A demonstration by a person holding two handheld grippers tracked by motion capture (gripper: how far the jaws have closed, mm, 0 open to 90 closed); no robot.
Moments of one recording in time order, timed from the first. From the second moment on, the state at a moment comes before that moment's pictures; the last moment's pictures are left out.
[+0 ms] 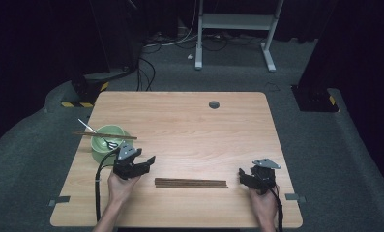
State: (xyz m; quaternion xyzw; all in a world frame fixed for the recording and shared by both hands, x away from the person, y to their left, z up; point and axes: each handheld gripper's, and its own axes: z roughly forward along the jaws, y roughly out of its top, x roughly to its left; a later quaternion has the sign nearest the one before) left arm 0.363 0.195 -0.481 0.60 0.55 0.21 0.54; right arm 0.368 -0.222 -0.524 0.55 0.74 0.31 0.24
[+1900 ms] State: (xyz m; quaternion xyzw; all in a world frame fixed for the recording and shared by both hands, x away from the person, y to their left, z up) left arm 0.394 0.201 -0.526 0.59 0.60 0.24 0.49; right arm 0.368 -0.222 -0.524 0.55 0.74 0.31 0.24
